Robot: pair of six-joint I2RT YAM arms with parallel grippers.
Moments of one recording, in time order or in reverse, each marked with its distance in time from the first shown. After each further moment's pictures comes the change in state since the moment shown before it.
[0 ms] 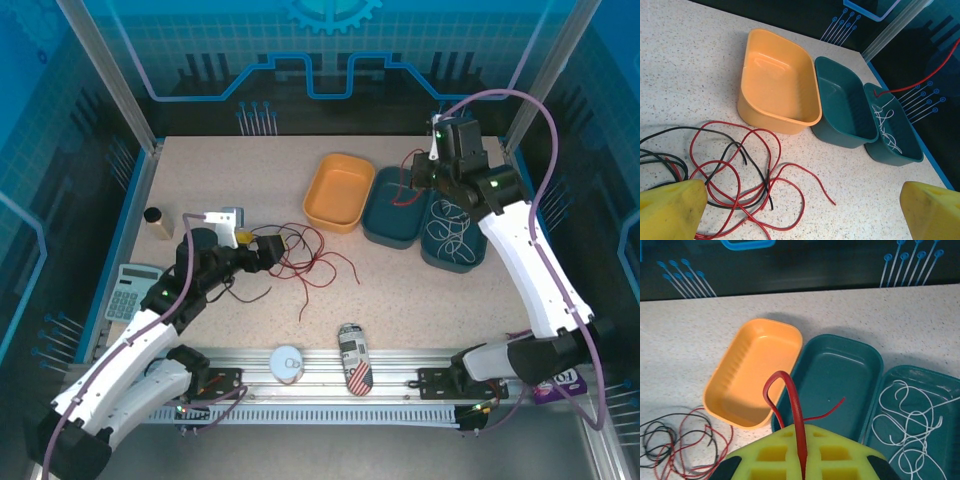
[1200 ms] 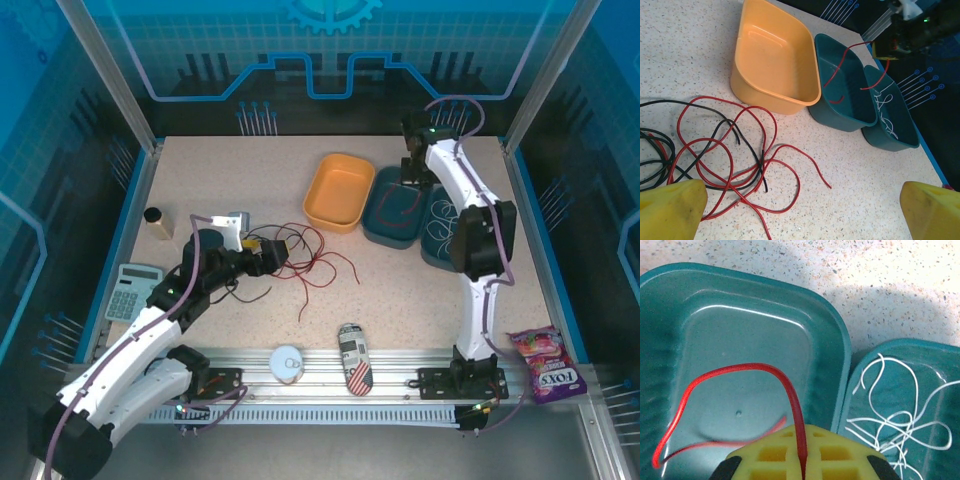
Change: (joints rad) left arm 0.000 0.032 -0.032 0.008 0.056 -0.034; right arm -0.151 0.795 0.428 -0.215 0.117 -0.008
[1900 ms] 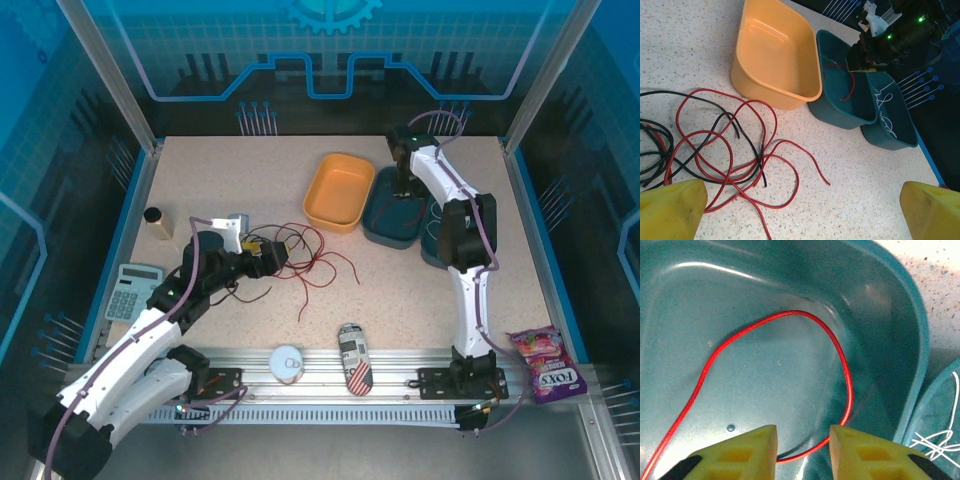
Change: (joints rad) left arm 0.000 -0.010 -0.017 0.000 0.002 -0.026; right arm 0.032 0.117 -0.003 -0.004 0.017 -0.027
